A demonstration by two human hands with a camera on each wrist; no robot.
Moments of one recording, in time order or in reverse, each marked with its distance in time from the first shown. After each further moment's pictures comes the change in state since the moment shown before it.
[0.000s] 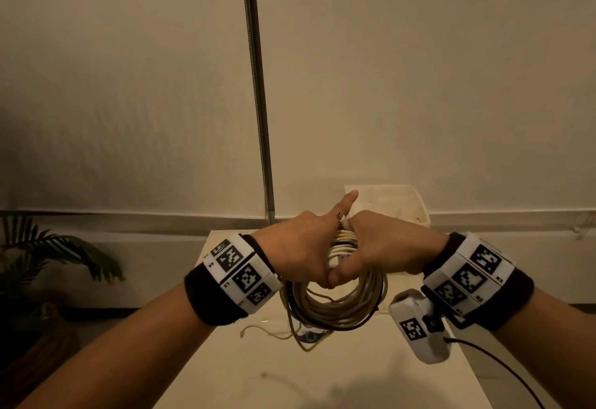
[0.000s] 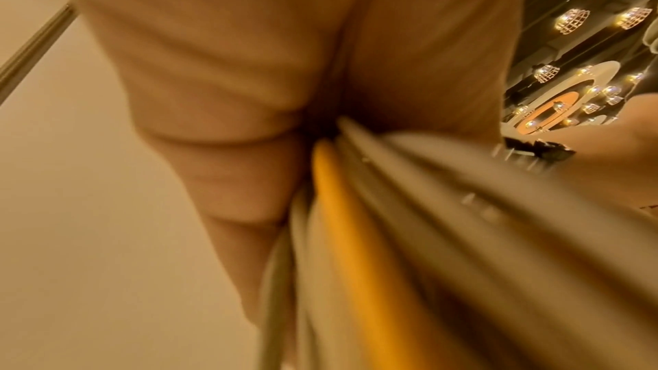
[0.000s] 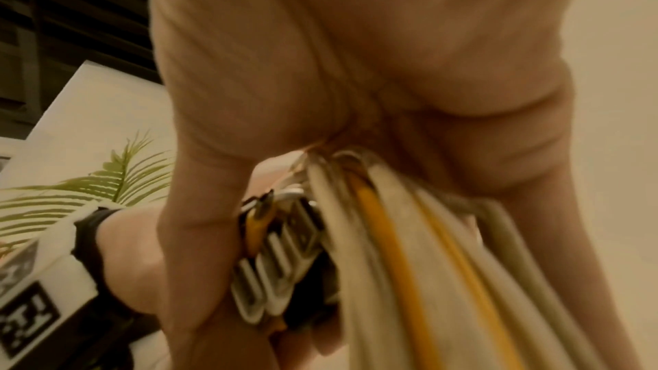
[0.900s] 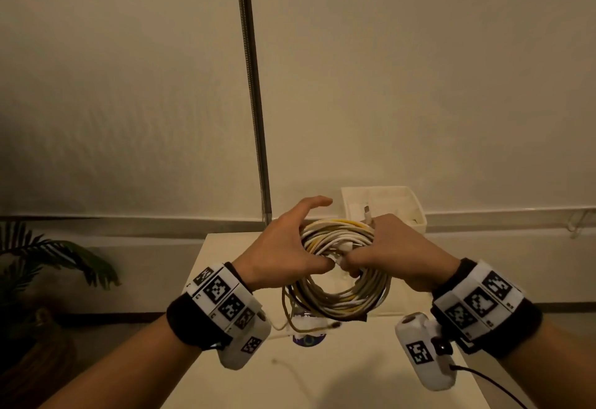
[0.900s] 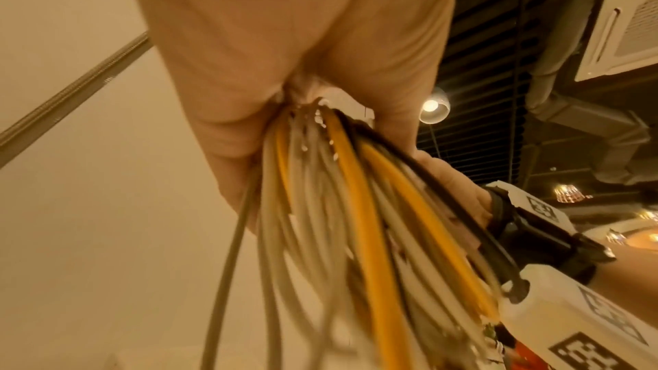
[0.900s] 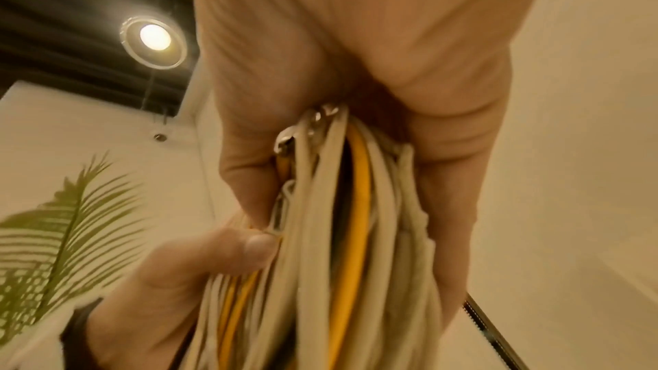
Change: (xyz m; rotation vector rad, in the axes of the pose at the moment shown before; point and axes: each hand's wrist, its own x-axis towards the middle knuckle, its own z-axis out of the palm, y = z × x) left_hand -0.015 -0.018 0.018 -0.690 0.315 0.016; right_hand -0.013 0.024 0.007 0.292 0.312 0.071
